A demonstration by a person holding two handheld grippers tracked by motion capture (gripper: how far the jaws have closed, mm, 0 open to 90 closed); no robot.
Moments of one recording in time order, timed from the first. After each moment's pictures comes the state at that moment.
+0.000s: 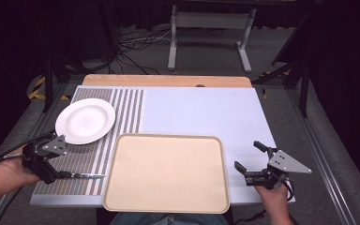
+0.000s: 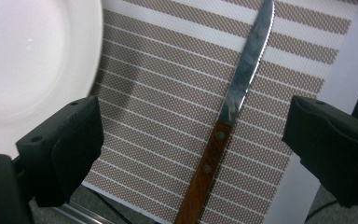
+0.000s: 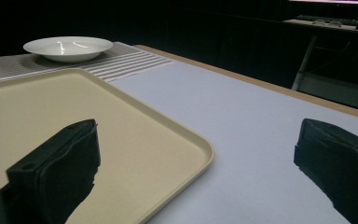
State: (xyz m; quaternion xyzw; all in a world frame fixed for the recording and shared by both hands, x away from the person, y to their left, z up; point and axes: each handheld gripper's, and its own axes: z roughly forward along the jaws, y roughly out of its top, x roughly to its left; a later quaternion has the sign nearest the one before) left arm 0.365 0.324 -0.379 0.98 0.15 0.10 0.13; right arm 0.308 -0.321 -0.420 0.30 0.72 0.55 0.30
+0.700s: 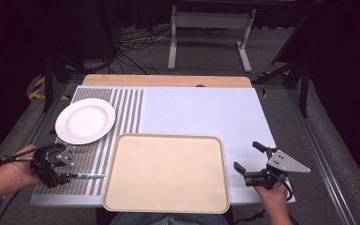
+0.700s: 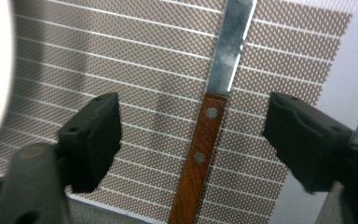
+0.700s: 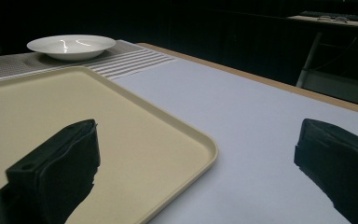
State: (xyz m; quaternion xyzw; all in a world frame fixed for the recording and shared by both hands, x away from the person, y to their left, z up) left arm 0.369 0.315 -0.413 0.99 0.09 0.07 0.03; right arm 0.309 -0.320 -0.422 0.30 0.72 0.55 0.29
